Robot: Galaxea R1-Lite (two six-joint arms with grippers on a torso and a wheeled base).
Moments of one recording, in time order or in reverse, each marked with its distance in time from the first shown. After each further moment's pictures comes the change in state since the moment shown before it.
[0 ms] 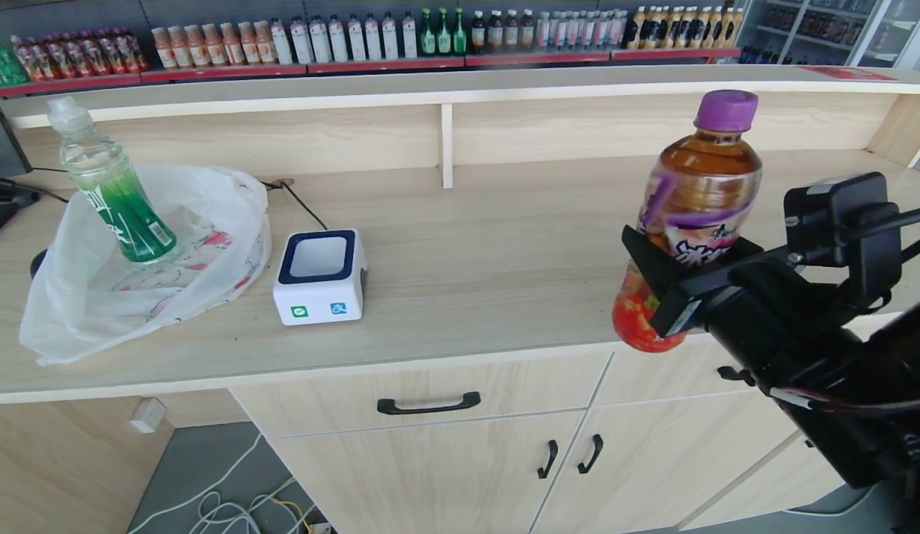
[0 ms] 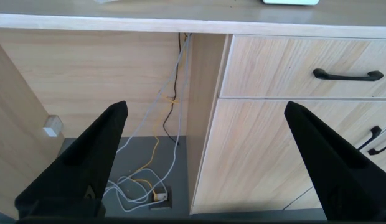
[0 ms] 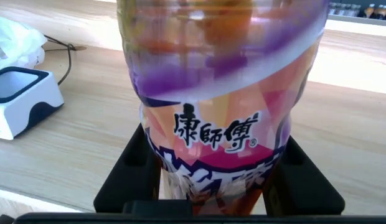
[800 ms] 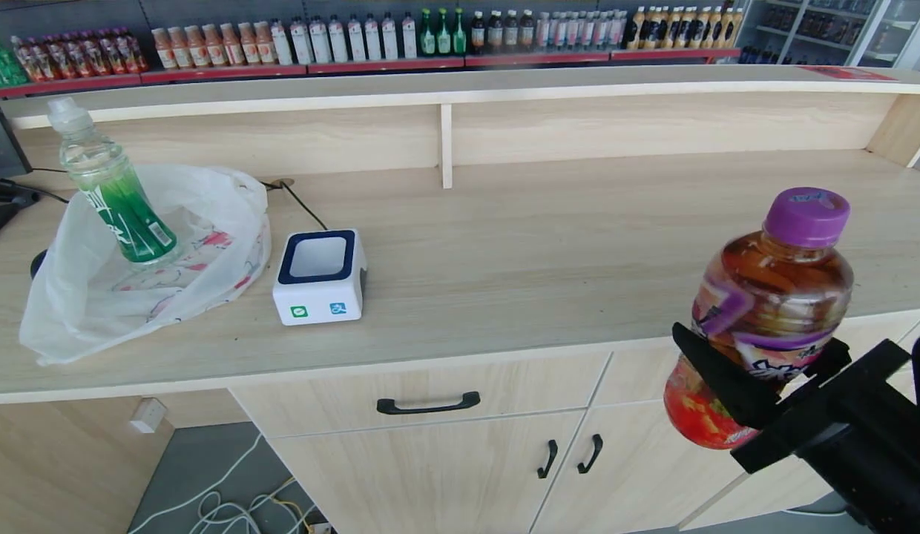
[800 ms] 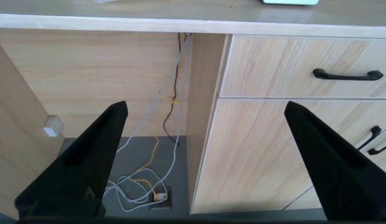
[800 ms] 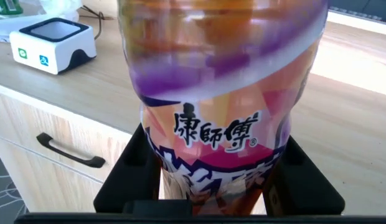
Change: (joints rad) left arm 0.000 0.000 0.000 0.000 0.000 0.000; right arm 0.122 -0.162 0.330 -0.113 0.004 -0.112
